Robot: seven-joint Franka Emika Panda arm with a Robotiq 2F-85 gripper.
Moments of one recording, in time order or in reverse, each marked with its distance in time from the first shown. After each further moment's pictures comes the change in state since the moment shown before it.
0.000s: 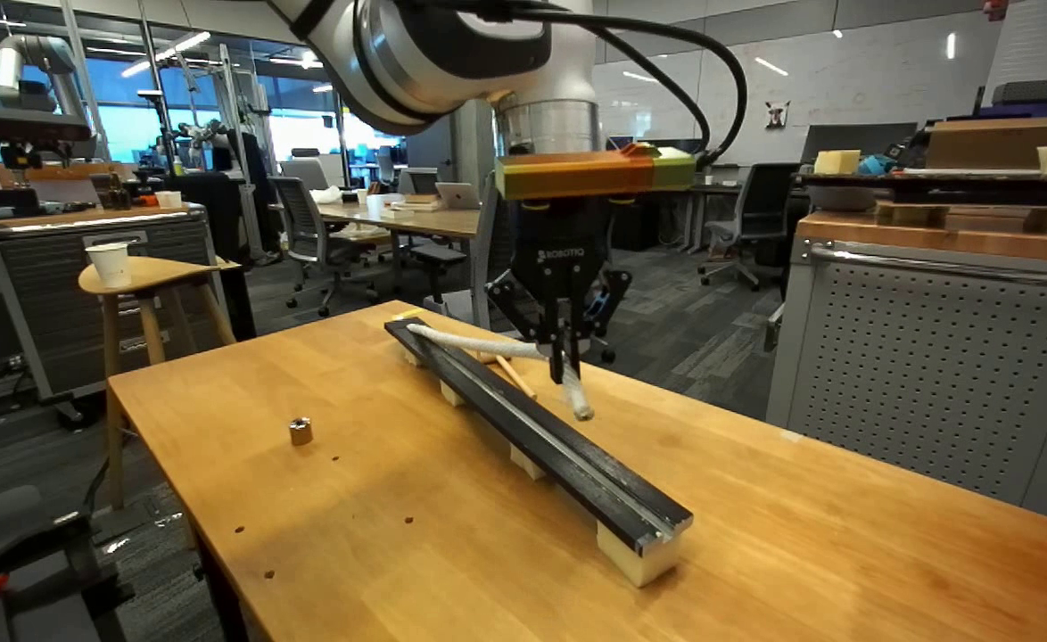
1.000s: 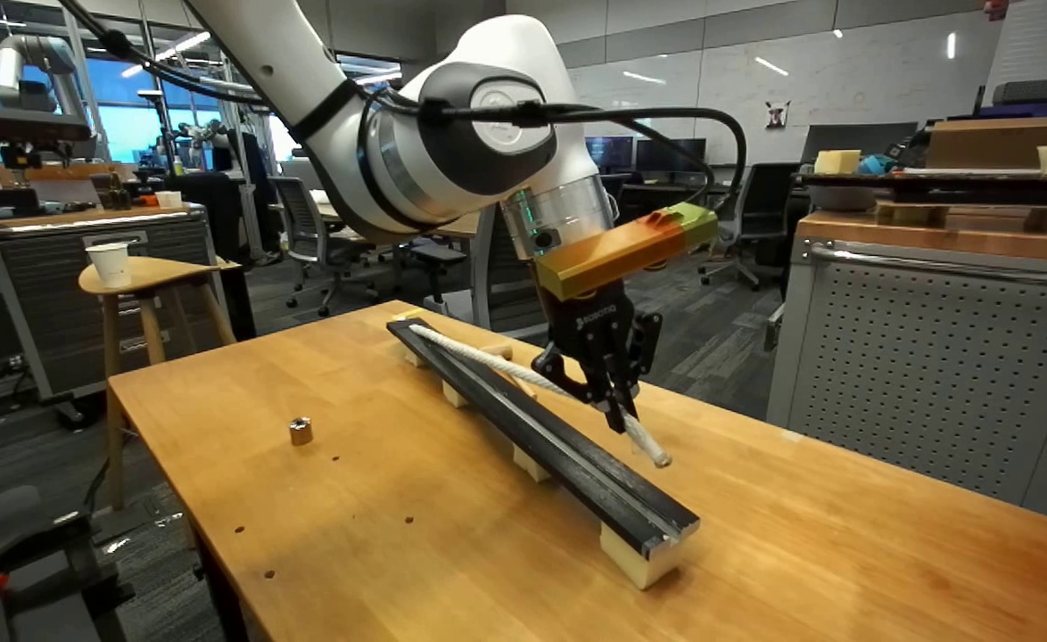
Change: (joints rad) arm -0.005 0.118 -0.044 -0.063 -0.219 0.400 0.024
